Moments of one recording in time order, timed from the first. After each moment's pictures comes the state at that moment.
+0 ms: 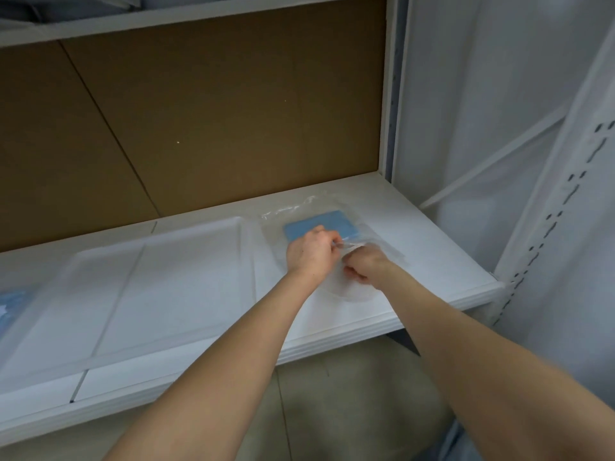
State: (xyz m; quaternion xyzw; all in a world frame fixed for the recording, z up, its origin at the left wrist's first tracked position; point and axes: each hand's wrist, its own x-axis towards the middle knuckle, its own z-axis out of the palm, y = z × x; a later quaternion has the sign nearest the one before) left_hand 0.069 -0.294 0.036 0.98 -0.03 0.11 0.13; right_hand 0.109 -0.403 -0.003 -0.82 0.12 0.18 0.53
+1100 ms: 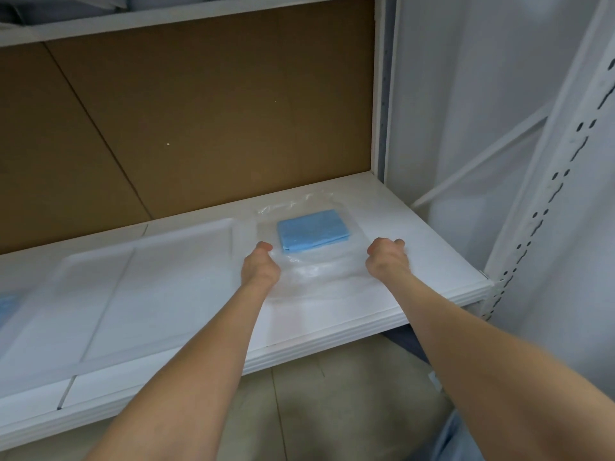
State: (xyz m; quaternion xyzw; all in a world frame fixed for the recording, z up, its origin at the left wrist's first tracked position) left_hand 0.085 -0.228 0.000 0.92 0.22 0.02 0.31; right_hand 0.102 -0.445 -0.001 -0.95 0.14 0.06 0.28
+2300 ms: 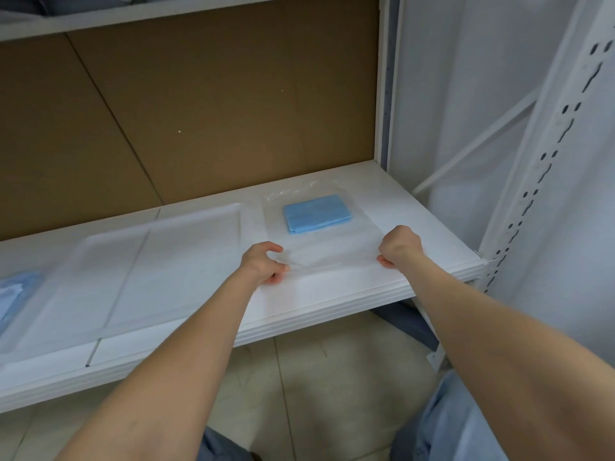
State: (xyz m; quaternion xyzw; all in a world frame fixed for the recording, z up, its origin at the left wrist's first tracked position) left_hand 0.034 -0.217 0.011 0.84 0.20 -0.07 0.50; right_hand 0.079 -0.467 0.004 -0.84 0.22 0.06 0.48
